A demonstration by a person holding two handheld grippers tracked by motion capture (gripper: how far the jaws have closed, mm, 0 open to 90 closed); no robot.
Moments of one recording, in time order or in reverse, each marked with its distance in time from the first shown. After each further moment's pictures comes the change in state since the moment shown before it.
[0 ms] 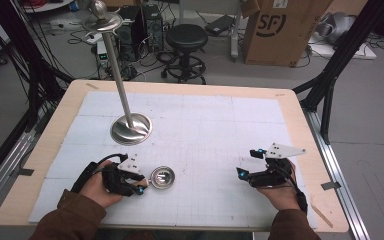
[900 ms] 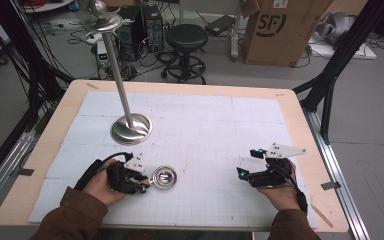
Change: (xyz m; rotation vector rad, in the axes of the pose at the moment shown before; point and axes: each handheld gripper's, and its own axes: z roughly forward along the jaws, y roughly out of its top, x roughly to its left) left arm -0.001 0.018 0.006 0.045 -0.019 0.033; right arm 0.000 0.000 0.000 -0.001 -0.003 0.001
